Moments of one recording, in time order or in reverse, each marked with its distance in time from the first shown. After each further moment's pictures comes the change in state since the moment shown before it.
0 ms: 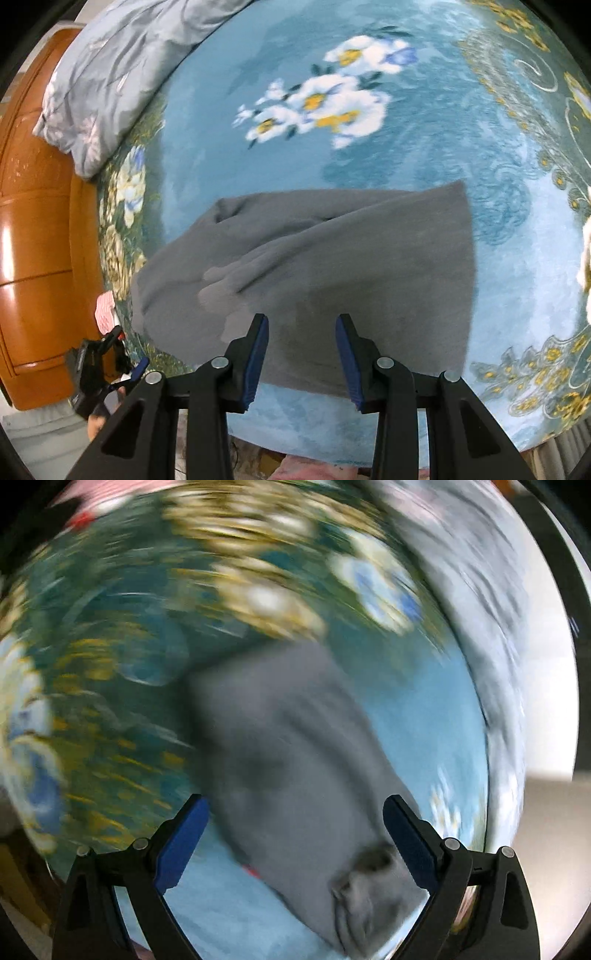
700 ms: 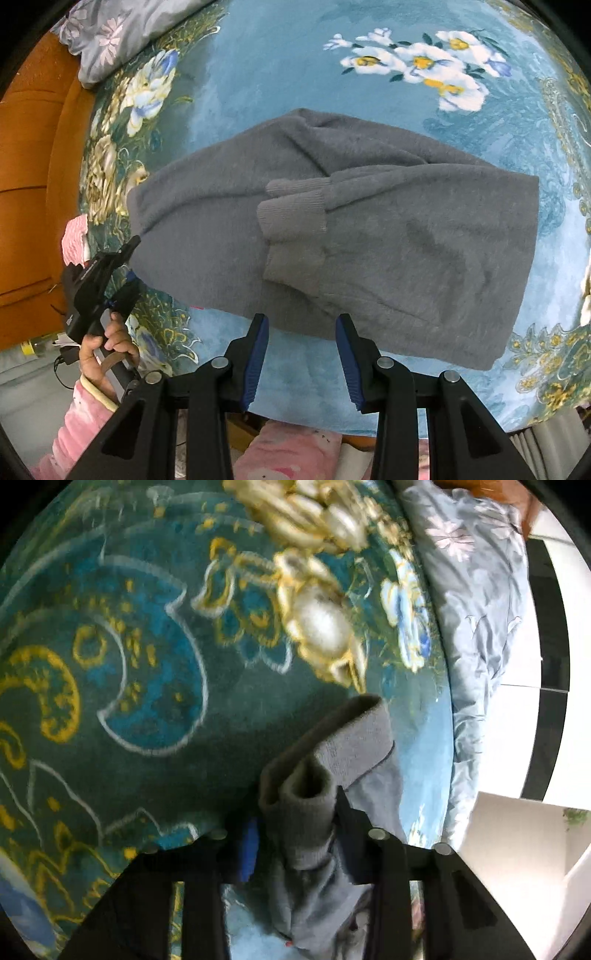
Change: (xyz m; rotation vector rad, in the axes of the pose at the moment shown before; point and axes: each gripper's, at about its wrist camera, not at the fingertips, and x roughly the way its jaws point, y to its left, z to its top) left arm 0.055 0.049 0.036 -0.005 0.081 -0.258; right arm 0.043 0.102 -0.041 -0.193 0.137 -0.167
